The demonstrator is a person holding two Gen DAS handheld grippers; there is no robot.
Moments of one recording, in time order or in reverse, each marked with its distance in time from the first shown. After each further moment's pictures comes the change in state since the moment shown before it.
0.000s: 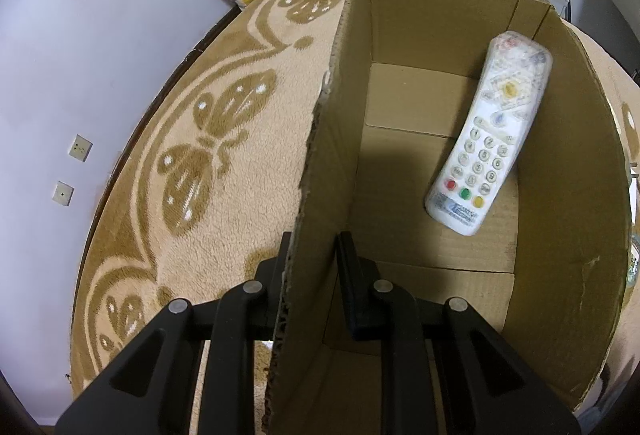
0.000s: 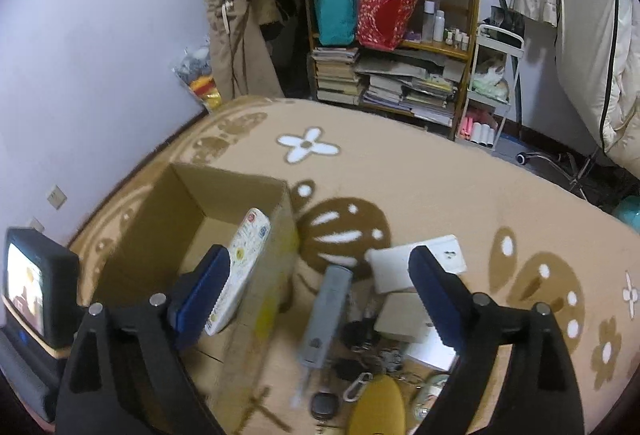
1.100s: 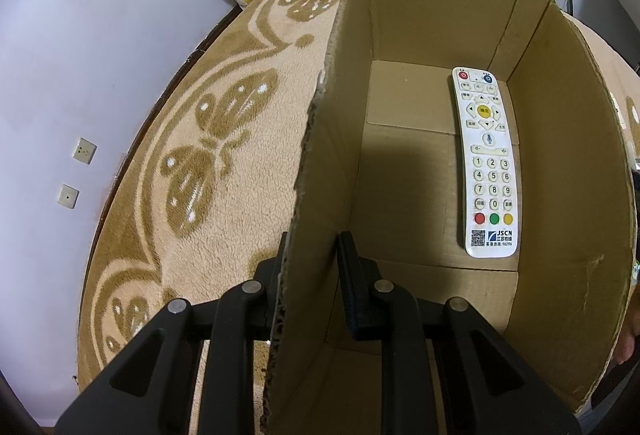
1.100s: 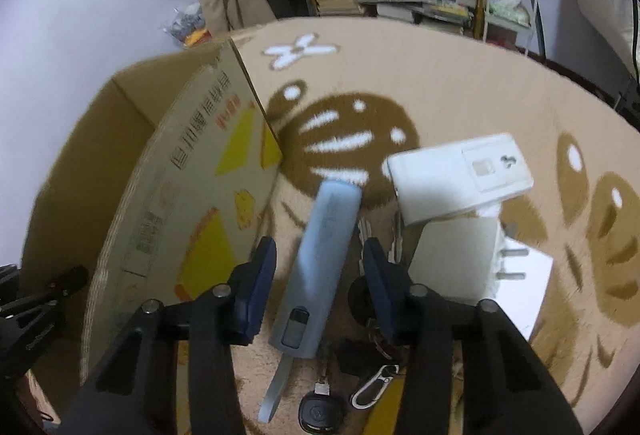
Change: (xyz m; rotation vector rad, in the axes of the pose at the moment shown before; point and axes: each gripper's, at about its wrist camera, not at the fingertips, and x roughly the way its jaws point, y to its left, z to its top) left arm 0.001 -0.002 0.000 0.014 0.008 0.023; right arm 0.088 -0.022 -0.062 0.086 0.190 0.097
